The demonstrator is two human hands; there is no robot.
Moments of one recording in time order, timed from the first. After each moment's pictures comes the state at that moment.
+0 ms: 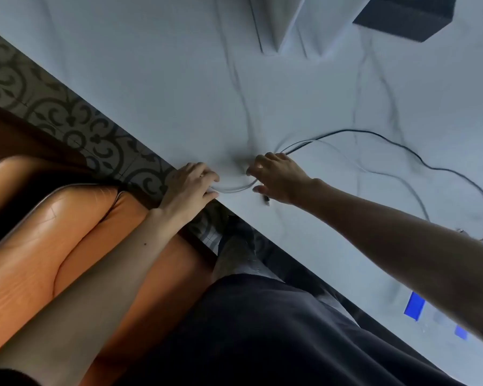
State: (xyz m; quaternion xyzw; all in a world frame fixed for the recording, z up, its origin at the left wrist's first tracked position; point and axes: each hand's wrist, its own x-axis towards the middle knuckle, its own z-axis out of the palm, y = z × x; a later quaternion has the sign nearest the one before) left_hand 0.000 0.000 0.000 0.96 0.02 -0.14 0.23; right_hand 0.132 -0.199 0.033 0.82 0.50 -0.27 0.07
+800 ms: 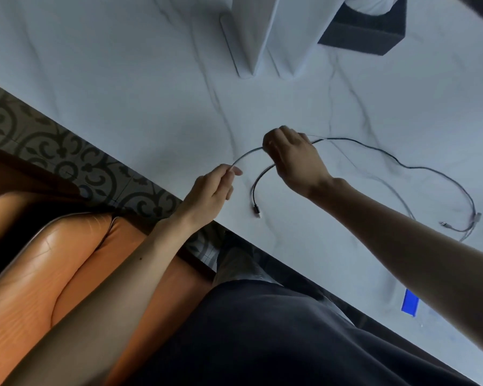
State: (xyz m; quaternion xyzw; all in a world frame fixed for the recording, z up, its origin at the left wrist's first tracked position) left_hand 0.043 -0.041 0.075 0.80 0.10 -0.14 0.57; right_hand 0.161 -0.222 0.093 0.92 0.33 -0.10 -0.20
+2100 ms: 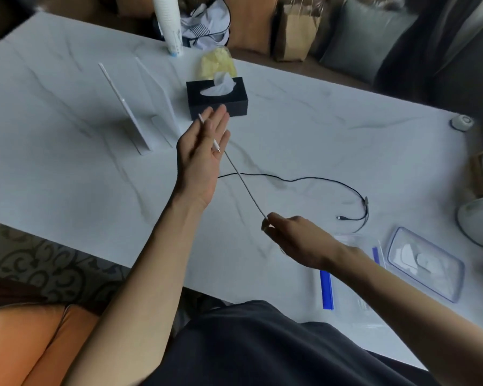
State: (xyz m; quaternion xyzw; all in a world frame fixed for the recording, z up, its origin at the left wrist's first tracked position) left_hand 0.129 -0.298 0.232 0.51 0.03 0.06 0.86; right_hand 0.059 -0.511 0.180 0.91 0.26 -0.20 -0.23
